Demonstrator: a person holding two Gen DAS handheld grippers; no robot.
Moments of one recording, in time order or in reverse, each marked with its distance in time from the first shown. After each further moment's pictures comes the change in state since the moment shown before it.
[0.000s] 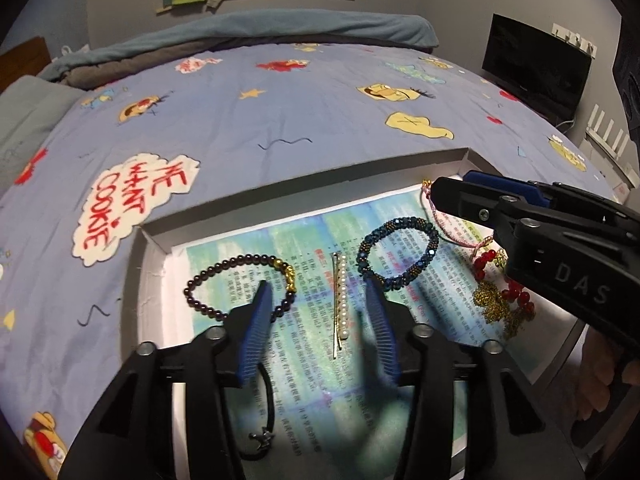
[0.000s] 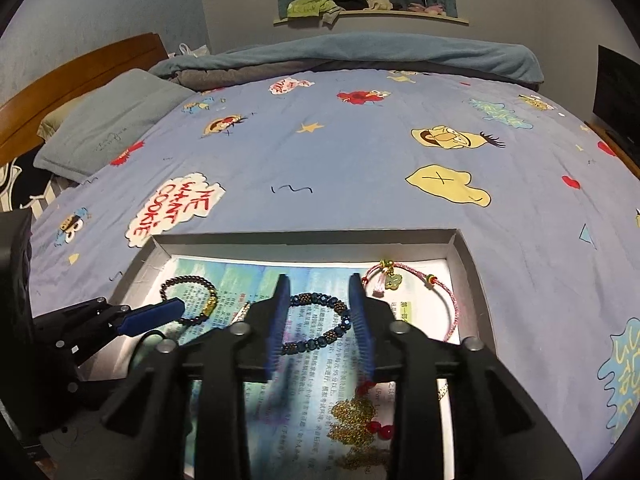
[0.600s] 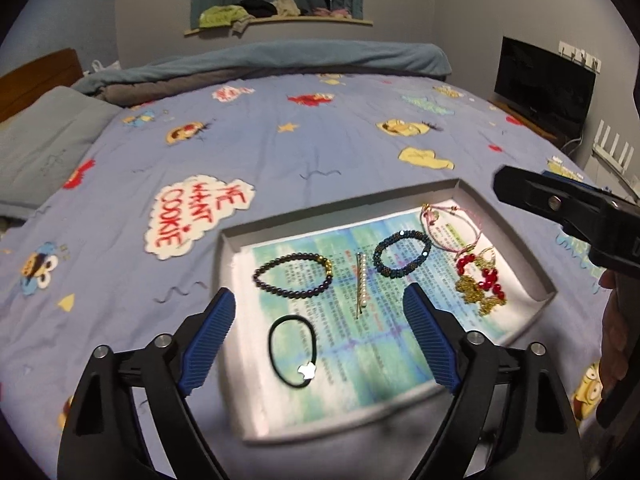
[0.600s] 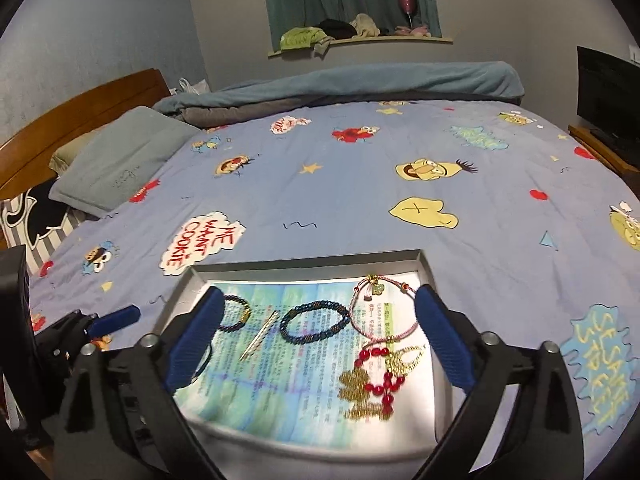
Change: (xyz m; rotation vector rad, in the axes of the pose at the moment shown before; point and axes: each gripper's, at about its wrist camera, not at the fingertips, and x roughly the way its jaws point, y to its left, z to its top) left arm -0.090 0.010 -0.012 -0.030 -0.094 0.075; right arm -0.089 0.002 0.003 0.051 -0.109 0.011
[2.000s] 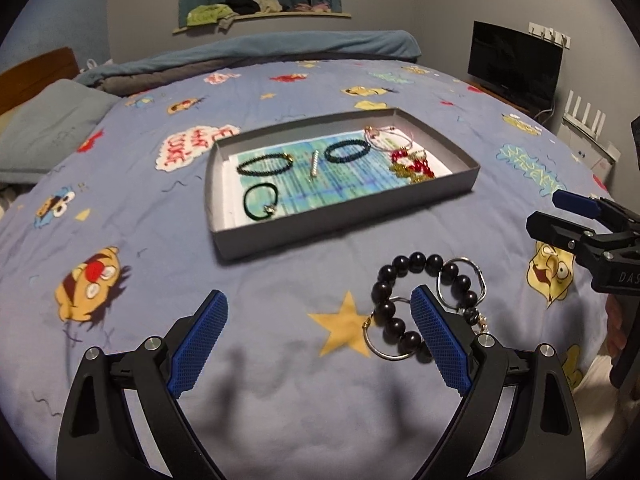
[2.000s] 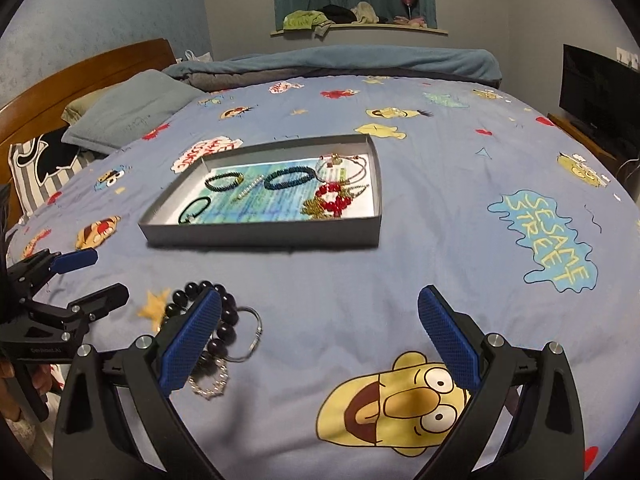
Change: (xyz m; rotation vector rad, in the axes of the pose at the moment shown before) left arm -0.073 -0.031 -0.124 0.048 0.034 -0.051; right arm -0.098 -0.022 -0.145 -0.066 0.066 -0.052
